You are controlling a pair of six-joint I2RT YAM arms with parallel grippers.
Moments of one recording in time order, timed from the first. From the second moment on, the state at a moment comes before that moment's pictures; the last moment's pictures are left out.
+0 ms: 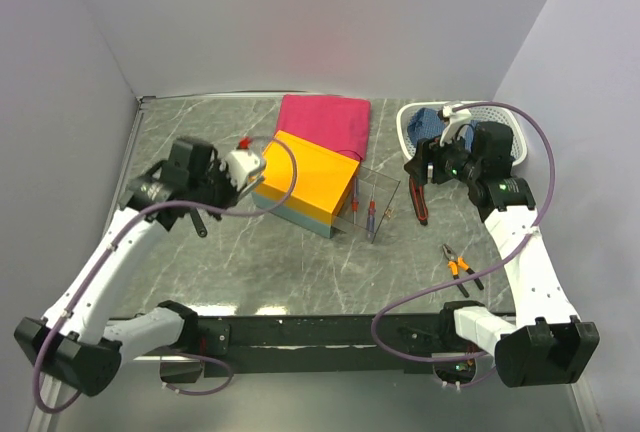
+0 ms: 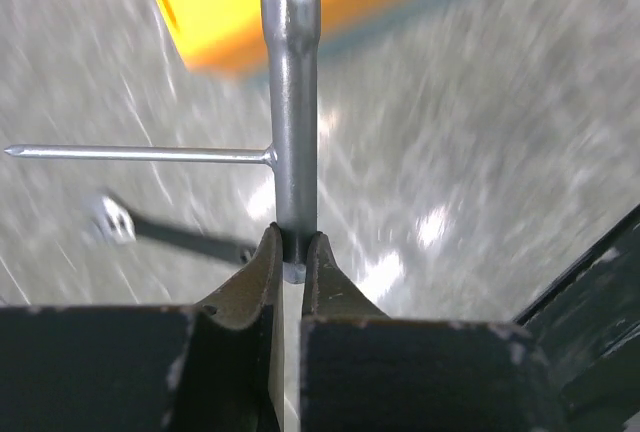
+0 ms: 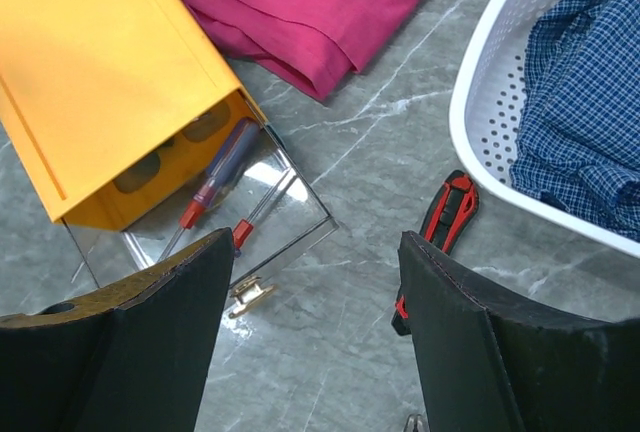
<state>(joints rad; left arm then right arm) -0.40 1.06 1.12 -0.93 0.17 0.45 0.03 1.08 1.08 -0.51 -0.45 -0.11</state>
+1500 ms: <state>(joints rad) -0.88 1.87 1.59 -0.58 0.49 0.13 -0.10 0.93 0.84 -0.44 -0.30 -0.04</state>
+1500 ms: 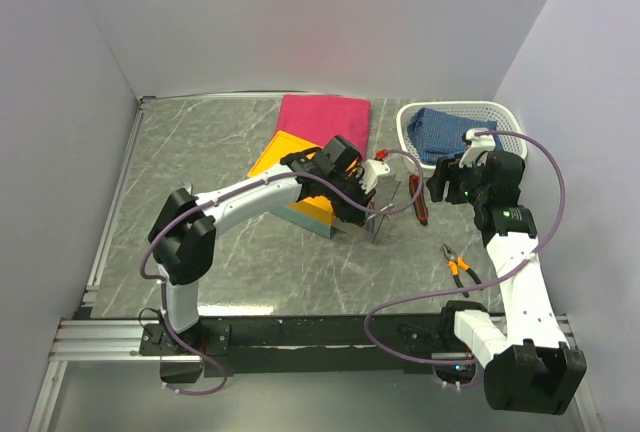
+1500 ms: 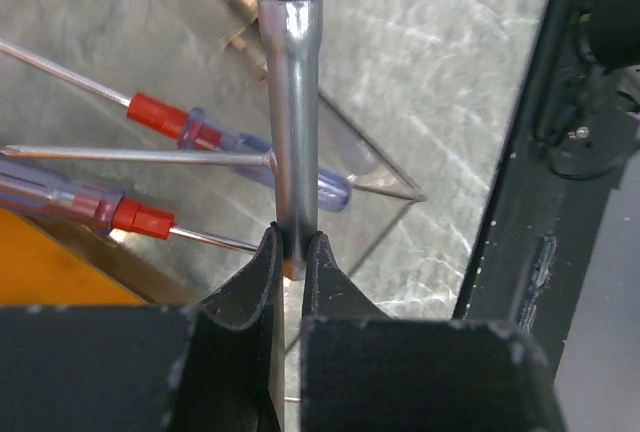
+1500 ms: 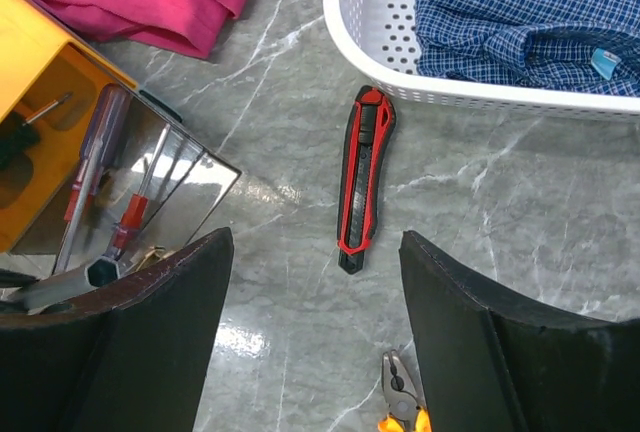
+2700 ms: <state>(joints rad) -0.70 1.77 1.88 -0.47 0.25 0.06 -0.11 1.10 0.82 -0.41 -0.41 0.00</state>
